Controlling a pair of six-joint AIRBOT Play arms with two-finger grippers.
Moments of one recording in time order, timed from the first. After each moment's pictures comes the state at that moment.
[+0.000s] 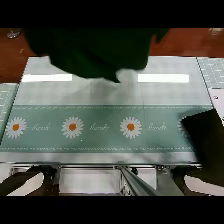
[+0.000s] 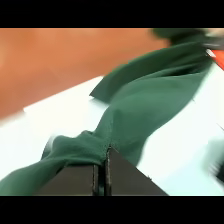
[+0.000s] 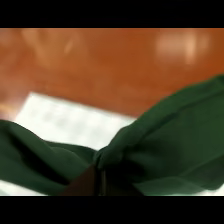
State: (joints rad) left arm 0.04 -1.15 1.93 0.80 -1.27 -1.21; right arm 0.13 -1.33 2.09 -1.06 1.18 1.54
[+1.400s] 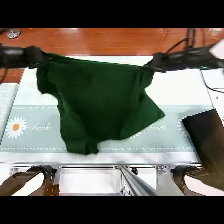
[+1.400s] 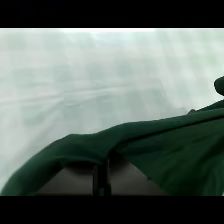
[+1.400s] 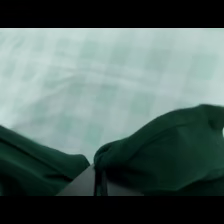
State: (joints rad) left arm 0.03 -1.12 1.28 0.99 -1.00 -1.35; right arm 0.13 -1.36 1.39 -0.91 0.98 1.41
